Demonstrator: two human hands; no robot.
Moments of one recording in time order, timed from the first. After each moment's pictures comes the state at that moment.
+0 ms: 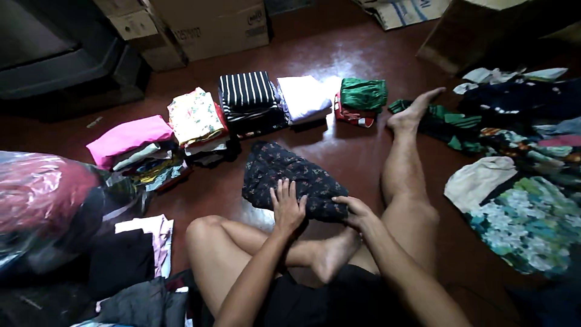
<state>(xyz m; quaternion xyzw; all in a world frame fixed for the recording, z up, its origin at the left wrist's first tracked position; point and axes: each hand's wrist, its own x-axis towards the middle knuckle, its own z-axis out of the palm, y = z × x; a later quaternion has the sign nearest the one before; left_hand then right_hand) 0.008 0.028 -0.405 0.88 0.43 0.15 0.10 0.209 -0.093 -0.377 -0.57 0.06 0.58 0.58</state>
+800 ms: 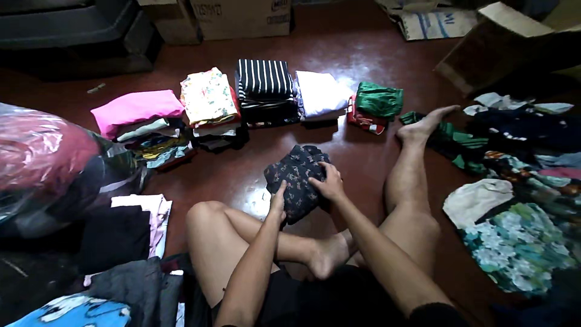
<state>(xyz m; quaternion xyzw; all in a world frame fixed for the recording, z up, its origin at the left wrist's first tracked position) -0.010 0.059 -0.418 0.24 0.54 0.30 0.75 0.193 0.009 -0.376 -0.82 -0.44 0.22 0.30</state>
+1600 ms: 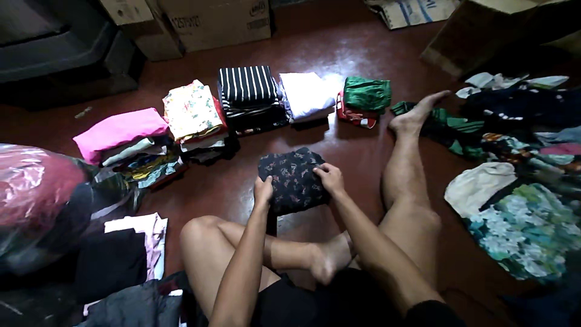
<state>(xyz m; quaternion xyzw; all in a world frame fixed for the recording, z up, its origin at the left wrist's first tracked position) -0.008 0.123 -0.369 0.51 0.60 0.25 0.56 0.207 0.018 -0.358 -0.82 -0.31 0.27 0.40</state>
